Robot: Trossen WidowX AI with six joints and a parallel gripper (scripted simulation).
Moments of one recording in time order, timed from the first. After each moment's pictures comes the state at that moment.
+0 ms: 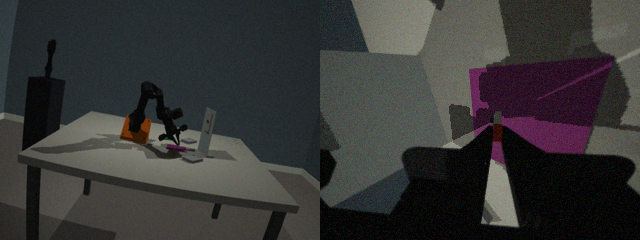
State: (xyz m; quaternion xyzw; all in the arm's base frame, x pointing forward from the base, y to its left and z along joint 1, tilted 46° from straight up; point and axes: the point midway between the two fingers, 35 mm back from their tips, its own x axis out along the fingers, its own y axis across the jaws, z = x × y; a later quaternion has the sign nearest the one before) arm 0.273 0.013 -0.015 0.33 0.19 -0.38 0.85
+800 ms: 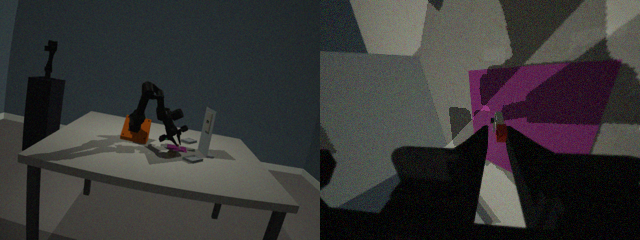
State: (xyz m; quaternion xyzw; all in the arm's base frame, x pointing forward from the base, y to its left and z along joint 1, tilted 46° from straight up) arm 0.276 0.009 -0.017 0.33 0.19 -0.38 0.85
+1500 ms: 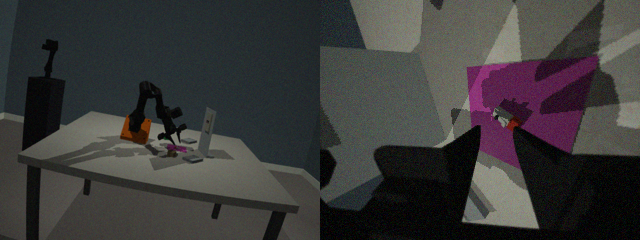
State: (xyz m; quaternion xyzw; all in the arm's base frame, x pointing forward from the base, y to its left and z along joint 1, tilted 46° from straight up) arm 0.265 0.016 -0.014 0.32 0.19 -0.38 0.84
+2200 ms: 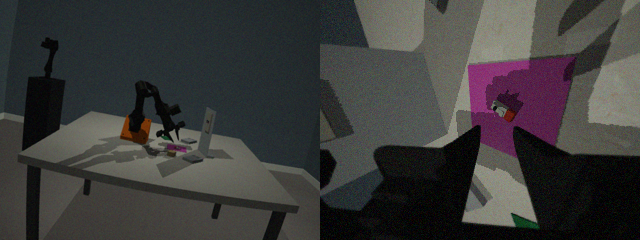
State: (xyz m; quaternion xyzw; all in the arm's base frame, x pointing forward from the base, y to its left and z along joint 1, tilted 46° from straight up) arm 0.252 0.027 -0.005 0.32 0.20 -0.38 0.84
